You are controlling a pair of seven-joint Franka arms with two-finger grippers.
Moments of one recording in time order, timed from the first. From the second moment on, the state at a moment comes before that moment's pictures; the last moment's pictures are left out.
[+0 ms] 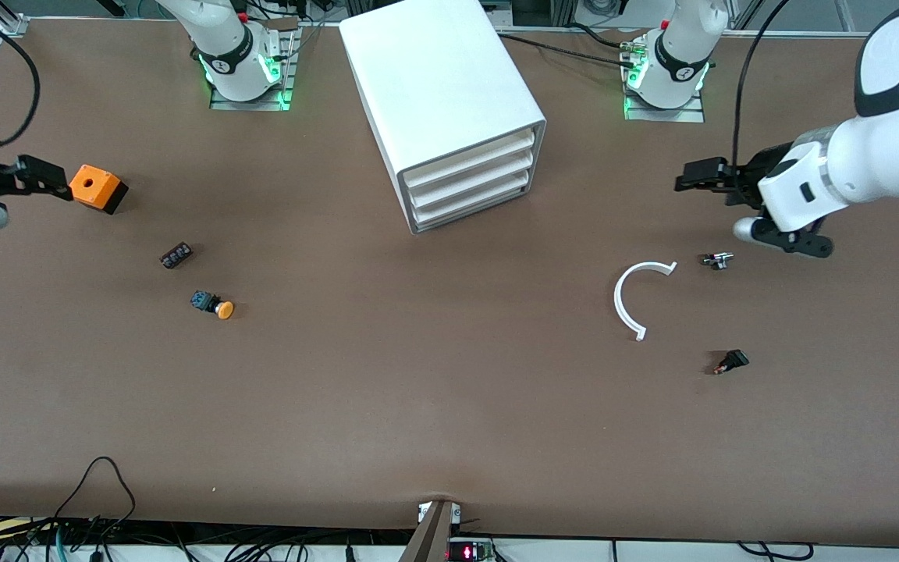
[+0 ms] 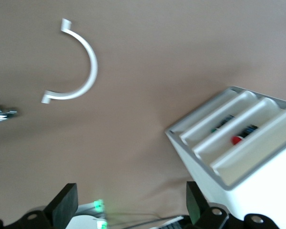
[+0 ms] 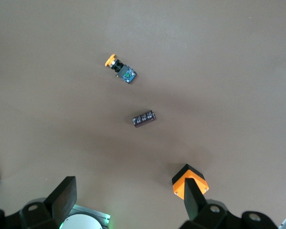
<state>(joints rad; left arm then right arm) -0.06 0.16 -0.05 -1.60 -0.38 1.42 0.02 0.00 0.14 -0.08 -1.55 -0.04 1.52 -0.39</state>
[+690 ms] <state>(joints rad) -0.15 0.38 -0.06 -1.60 -0.64 1.45 0.24 0.00 0.17 -0.08 -1.53 0.04 1.52 -0.44</state>
